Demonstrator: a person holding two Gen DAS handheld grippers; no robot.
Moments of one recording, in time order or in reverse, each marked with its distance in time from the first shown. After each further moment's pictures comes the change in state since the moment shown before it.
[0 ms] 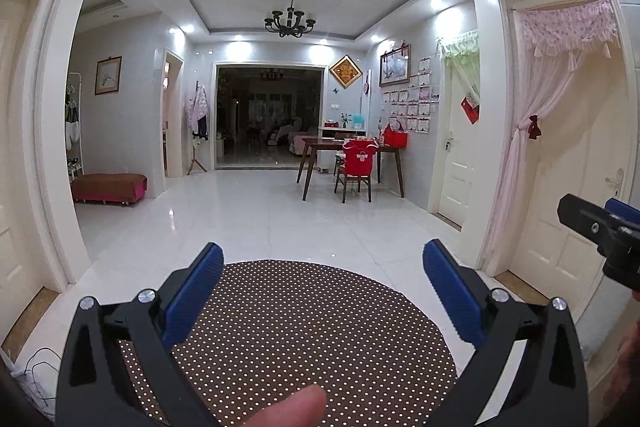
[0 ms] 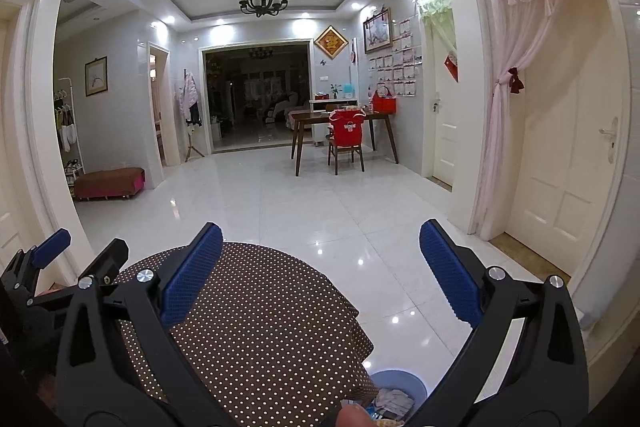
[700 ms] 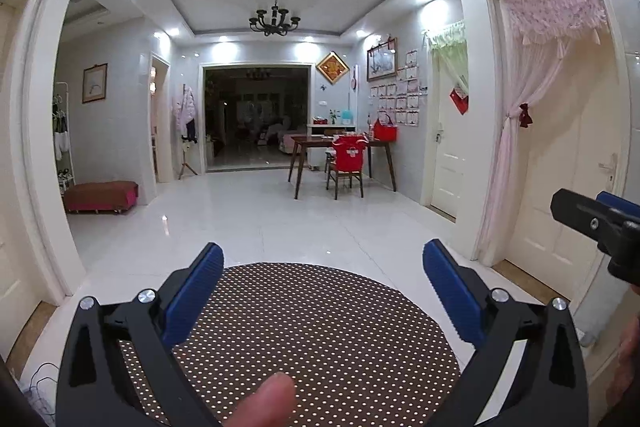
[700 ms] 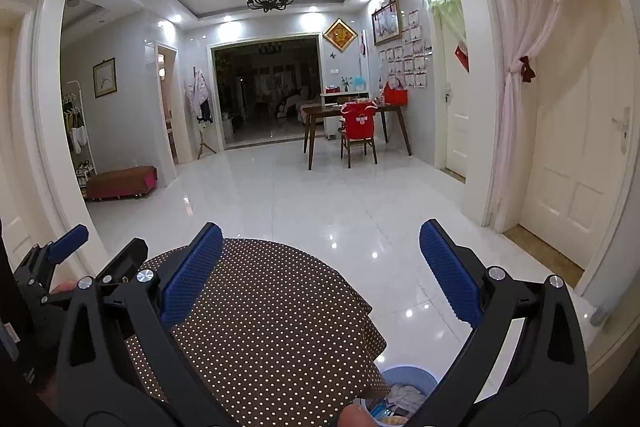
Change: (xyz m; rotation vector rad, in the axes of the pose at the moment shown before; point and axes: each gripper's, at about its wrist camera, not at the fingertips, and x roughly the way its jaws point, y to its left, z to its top) left arm 0.016 -0.008 0.001 0.051 0.003 -0.021; right arm 0.017 -0.010 0.001 0.019 0.023 0.051
